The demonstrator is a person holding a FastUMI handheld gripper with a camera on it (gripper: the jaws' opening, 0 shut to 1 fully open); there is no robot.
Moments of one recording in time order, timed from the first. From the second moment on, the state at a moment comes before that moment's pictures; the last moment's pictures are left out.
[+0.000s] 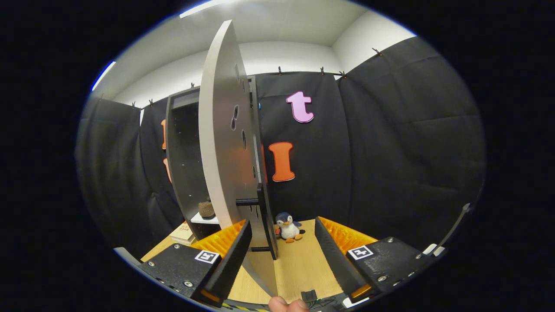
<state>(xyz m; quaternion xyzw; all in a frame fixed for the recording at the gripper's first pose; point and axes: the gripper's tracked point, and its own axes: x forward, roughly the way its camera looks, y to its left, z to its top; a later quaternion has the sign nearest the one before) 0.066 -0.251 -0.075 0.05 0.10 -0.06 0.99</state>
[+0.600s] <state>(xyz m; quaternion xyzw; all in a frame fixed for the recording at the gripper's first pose) 0.079 -0.127 -0.073 0.06 0.12 -0.08 0.99</state>
